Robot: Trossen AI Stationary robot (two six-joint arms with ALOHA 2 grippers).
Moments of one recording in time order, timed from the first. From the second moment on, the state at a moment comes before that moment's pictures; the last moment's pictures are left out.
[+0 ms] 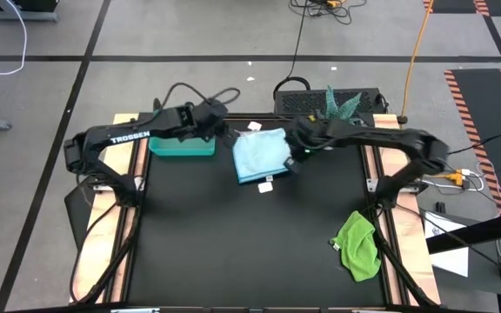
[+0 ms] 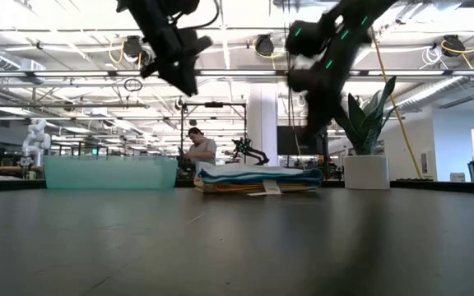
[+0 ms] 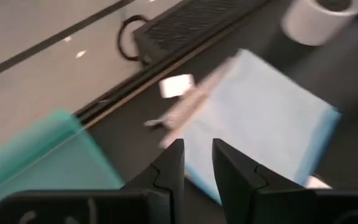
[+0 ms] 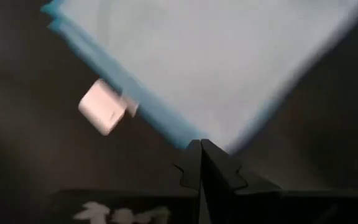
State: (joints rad) left arm 0.39 1.50 1.32 -0.66 -0.27 -0.40; right arm -0.39 1.53 1.11 -0.73 -0.08 0.26
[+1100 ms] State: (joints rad) left arm 0.25 1.85 1.32 -0.37 -0.33 -0.13; right arm 0.02 1.19 0.93 -0.71 0.13 0.90
